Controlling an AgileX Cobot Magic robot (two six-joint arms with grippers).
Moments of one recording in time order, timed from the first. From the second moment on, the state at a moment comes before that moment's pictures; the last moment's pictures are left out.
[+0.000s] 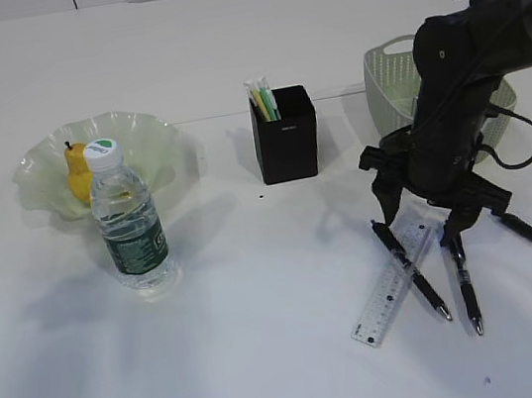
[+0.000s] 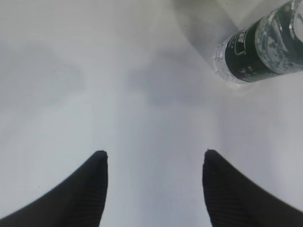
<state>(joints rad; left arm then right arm) 0.01 1.34 -0.90 -0.24 0.79 0.00 0.23 2.08 -1.40 0.02 0.87 0.93</state>
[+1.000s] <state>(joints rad) 0.01 1.34 -0.90 -0.25 0.78 0.00 0.23 2.11 -1.40 0.04 0.85 0.93</state>
